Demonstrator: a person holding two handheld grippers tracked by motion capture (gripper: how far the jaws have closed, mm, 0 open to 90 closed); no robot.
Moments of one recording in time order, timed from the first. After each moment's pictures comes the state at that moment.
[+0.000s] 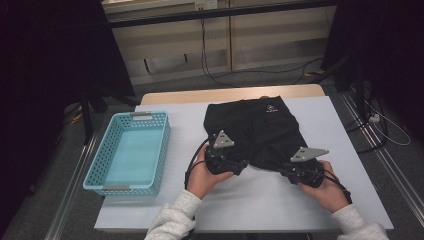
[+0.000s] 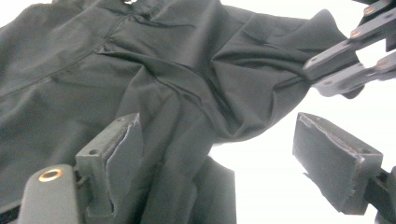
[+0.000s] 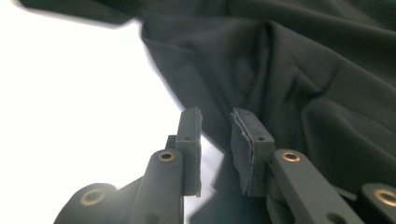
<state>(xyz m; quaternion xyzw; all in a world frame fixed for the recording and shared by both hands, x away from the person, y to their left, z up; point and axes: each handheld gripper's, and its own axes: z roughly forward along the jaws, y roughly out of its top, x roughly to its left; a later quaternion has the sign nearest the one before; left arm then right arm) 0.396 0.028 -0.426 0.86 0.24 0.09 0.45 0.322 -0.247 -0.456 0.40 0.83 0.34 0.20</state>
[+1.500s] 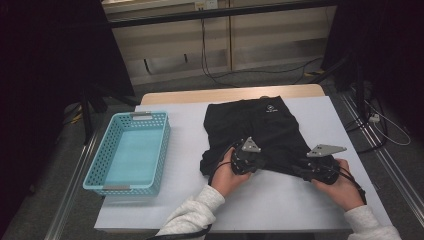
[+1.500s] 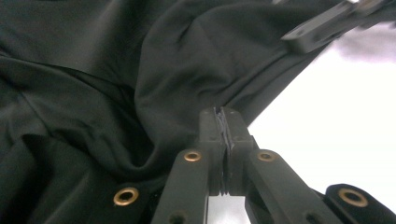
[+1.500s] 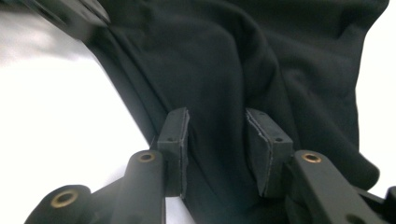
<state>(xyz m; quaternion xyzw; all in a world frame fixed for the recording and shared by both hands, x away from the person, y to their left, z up) 0.399 -0.033 -0.457 0.89 0.19 0.02 0.42 0.323 -0.289 -0.456 0.44 0.81 0.34 0.20</state>
